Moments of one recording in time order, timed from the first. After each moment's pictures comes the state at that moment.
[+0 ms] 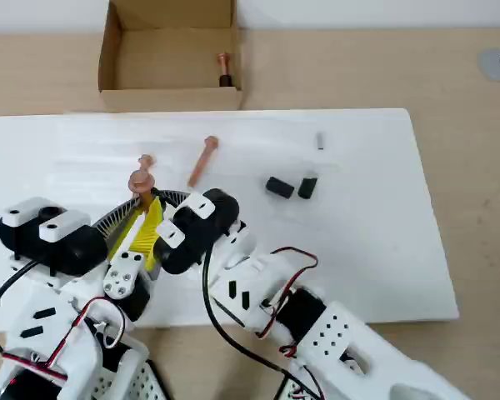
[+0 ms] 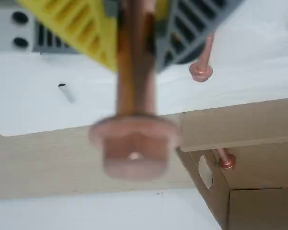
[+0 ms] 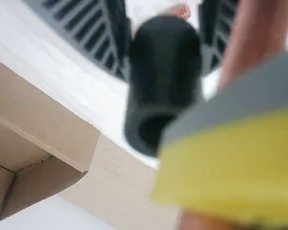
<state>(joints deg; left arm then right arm) 19.7 -104.1 56.5 61.7 -1.0 -53.5 -61.8 76.1 4.3 -2.5</state>
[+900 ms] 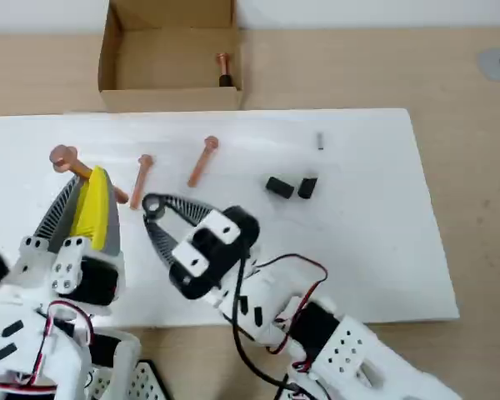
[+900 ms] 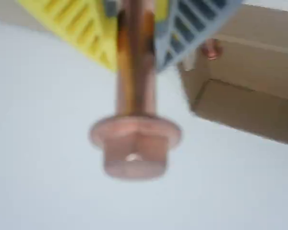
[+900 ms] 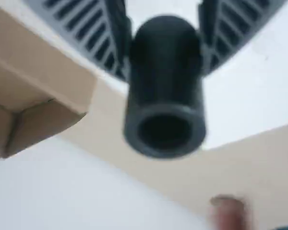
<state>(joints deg) 6.0 -104.1 53.3 48.0 16.5 -56.2 -72.9 80.0 4.3 -2.5</state>
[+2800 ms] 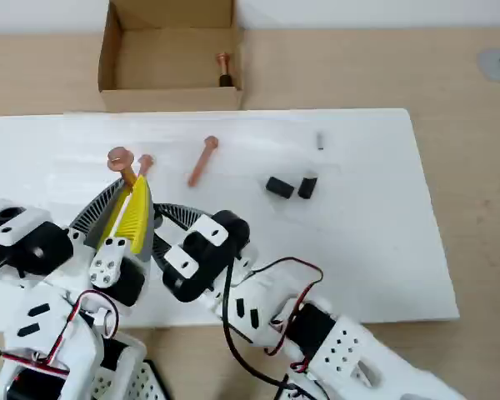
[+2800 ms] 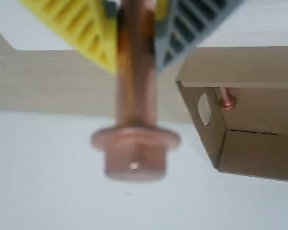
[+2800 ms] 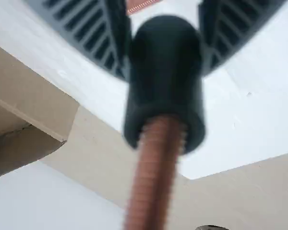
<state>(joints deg) 15.6 -104.3 59.5 51.5 5.6 -57.1 -72.7 80.7 4.4 -2.5</state>
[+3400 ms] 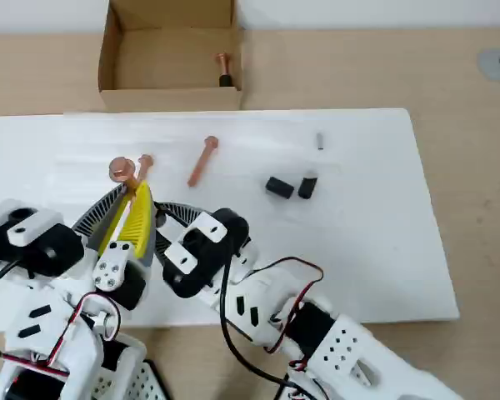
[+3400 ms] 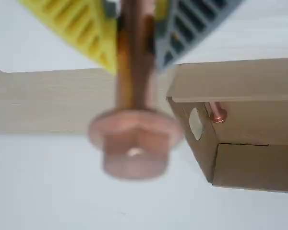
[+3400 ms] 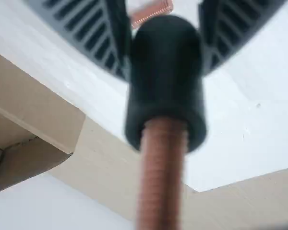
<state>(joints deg) 15.9 -104.3 59.1 54.7 3.0 -55.9 -72.7 81.2 4.5 -2.5</state>
